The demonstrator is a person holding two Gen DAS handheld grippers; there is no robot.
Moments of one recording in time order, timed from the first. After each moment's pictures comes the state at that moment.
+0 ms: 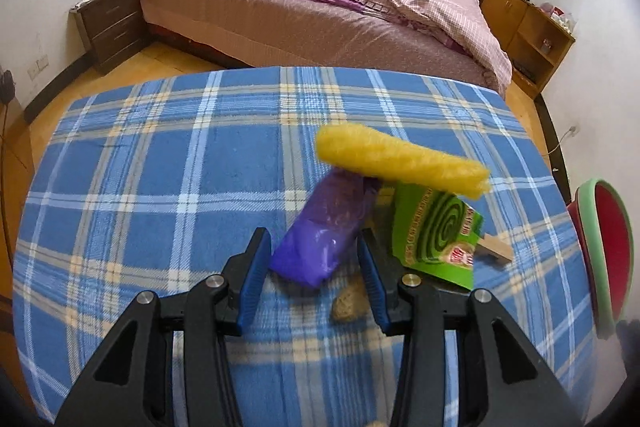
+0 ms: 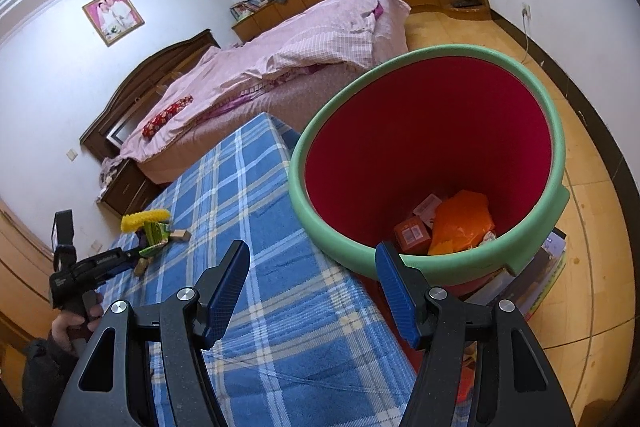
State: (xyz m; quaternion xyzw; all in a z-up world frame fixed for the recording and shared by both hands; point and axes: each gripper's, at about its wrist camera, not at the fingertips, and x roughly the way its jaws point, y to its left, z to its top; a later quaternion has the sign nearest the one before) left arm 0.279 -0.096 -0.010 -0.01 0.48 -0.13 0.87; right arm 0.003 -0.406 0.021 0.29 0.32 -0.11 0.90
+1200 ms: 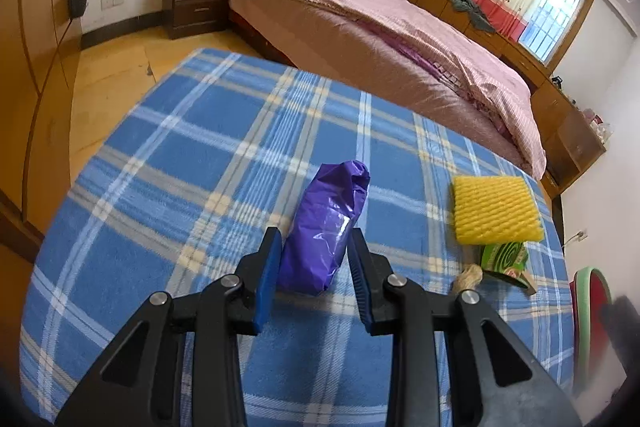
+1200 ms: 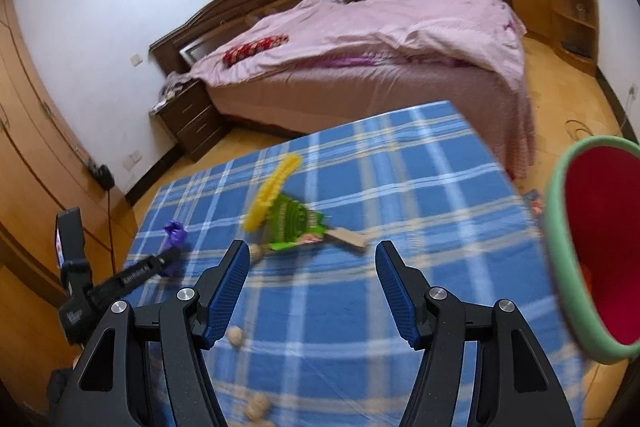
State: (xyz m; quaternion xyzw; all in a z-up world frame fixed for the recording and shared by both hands) left arm 0.243 0.018 -0.012 -0.15 0.43 -0.03 0.89; right arm 0.140 -0.248 0.056 0.16 0.37 0.04 0.92
